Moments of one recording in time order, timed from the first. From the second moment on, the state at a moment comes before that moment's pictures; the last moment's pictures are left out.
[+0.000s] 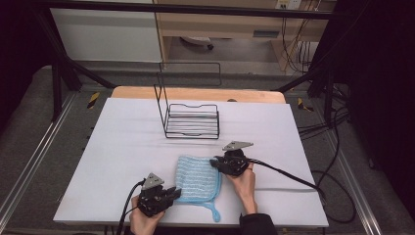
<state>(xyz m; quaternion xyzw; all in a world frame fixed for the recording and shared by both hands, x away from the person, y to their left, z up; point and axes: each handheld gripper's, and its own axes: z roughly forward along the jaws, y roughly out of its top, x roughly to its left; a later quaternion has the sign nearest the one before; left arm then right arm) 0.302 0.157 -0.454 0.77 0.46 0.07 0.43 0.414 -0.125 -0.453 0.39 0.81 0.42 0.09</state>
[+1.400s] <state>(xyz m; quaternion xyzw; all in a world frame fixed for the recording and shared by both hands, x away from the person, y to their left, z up) 0.424 0.144 -0.443 0.80 0.46 0.07 0.37 0.382 -0.154 -0.447 0.40 0.78 0.46 0.10</state>
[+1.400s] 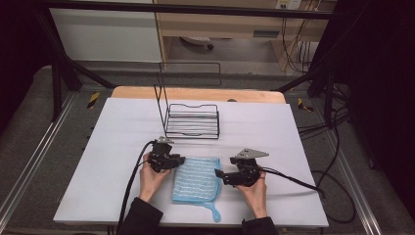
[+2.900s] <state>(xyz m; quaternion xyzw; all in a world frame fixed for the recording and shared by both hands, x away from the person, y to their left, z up) 0.418 0.145 -0.448 0.81 0.44 0.07 0.38 0.416 -0.133 -0.457 0.47 0.77 0.43 0.01</state>
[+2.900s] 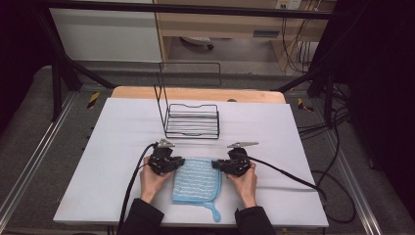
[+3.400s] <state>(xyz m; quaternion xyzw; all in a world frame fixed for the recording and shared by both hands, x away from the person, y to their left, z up) 0.410 0.156 -0.438 0.79 0.44 0.07 0.42 0.409 -0.137 -0.443 0.46 0.76 0.46 0.01</state>
